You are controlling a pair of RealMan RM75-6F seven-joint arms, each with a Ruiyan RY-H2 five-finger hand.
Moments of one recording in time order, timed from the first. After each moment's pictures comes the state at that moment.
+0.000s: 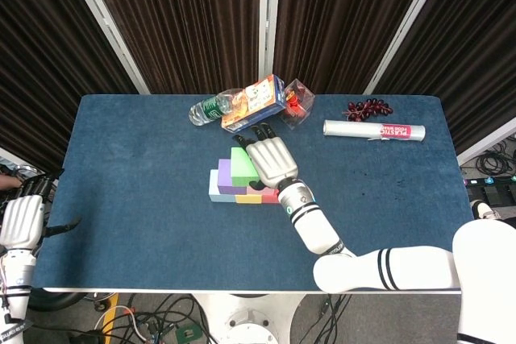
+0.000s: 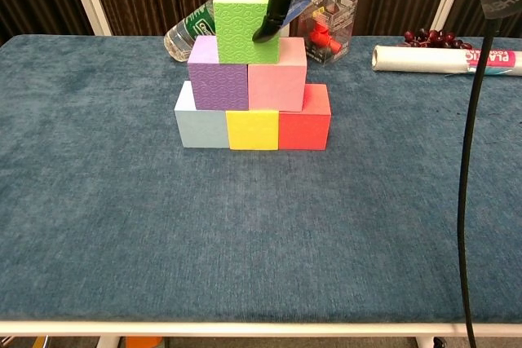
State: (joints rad) left arm -0.17 -1.22 -0.14 -1.53 1.34 1.39 -0.11; right arm 1.27 -1.44 0.29 -1.80 -0.40 1.09 -0.69
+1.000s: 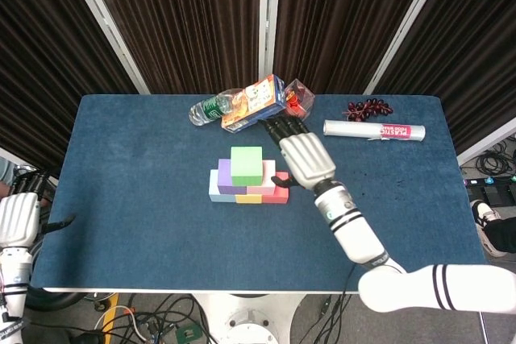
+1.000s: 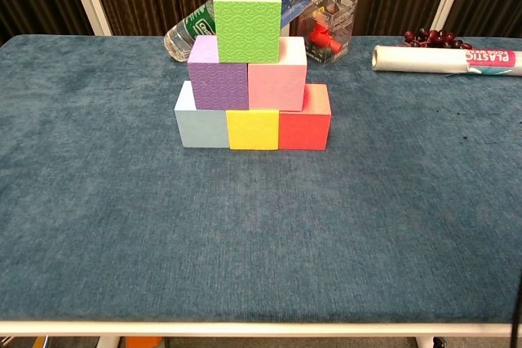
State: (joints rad) left arm -0.17 -1.22 -0.15 -1.52 1.33 1.41 -0.05; right arm 1.05 -1.22 0.29 -2.02 -0.66 1.15 -0.47
